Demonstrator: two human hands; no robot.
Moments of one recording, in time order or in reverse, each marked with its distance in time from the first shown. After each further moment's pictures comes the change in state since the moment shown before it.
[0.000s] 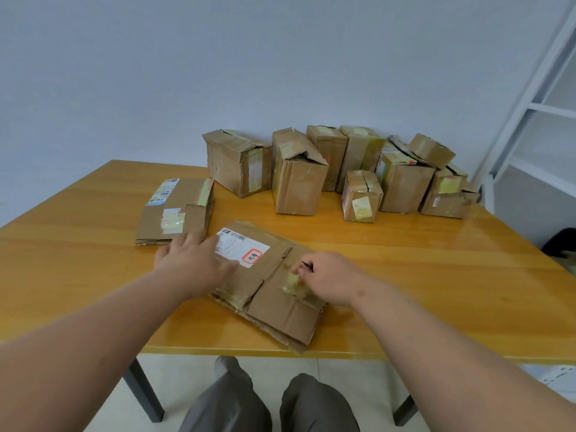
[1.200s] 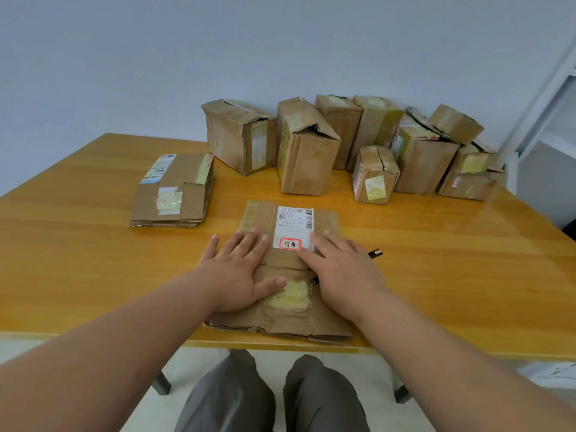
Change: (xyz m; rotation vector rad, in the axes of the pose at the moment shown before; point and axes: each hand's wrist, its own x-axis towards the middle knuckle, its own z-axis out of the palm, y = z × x) left_hand 0.004 0.032 0.042 0.166 -0.221 0.338; right_hand 0.011 0.031 0.036 -0.508 0.123 -0.111
